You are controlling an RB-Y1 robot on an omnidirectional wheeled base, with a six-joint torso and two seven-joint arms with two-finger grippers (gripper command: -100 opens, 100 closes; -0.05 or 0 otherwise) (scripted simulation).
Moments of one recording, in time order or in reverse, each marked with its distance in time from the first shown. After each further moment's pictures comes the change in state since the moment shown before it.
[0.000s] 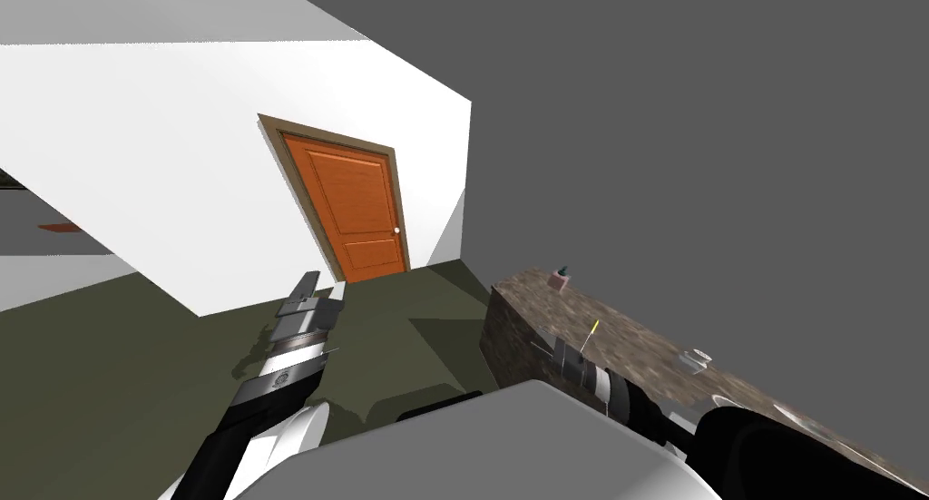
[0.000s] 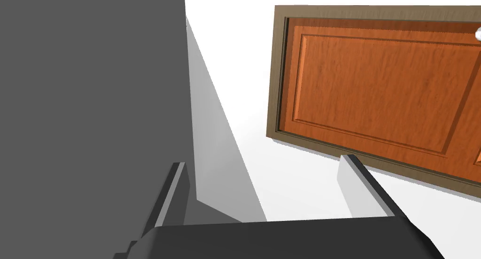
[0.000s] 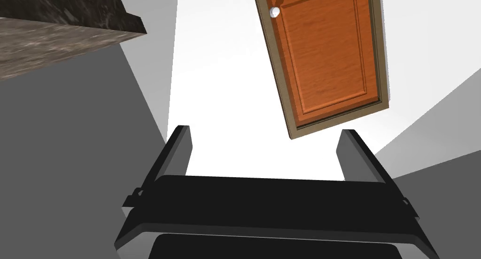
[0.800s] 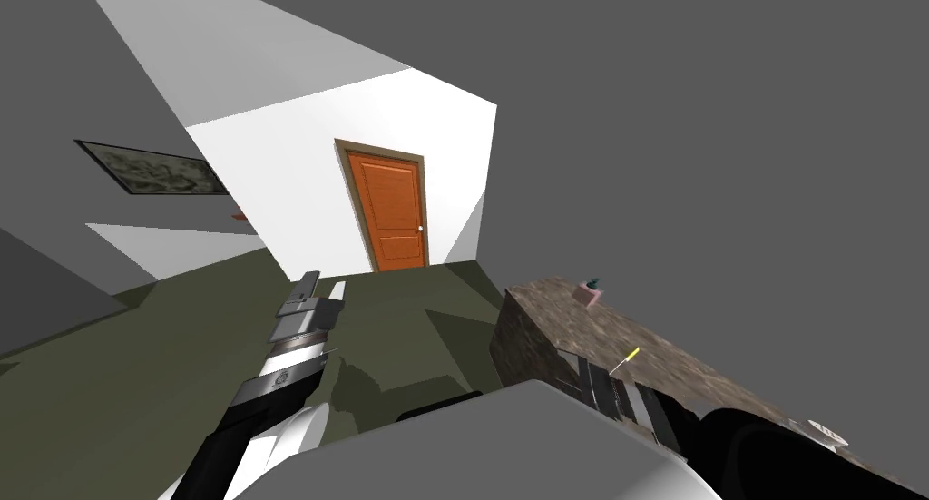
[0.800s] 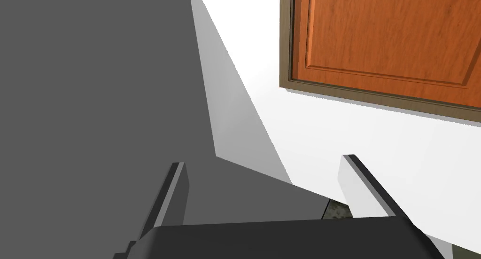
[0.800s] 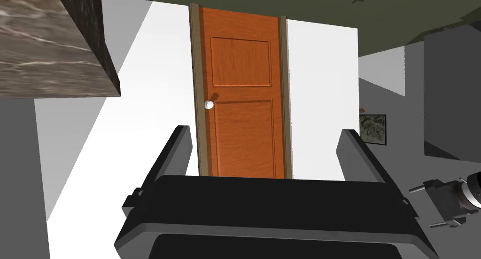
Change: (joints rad) left arm 0.000 0.000 0.000 0.000 0.000 0.000 0.000; right arm 0.042 -0.222 0.081 0.185 0.057 -0.045 0.170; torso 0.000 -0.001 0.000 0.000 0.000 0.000
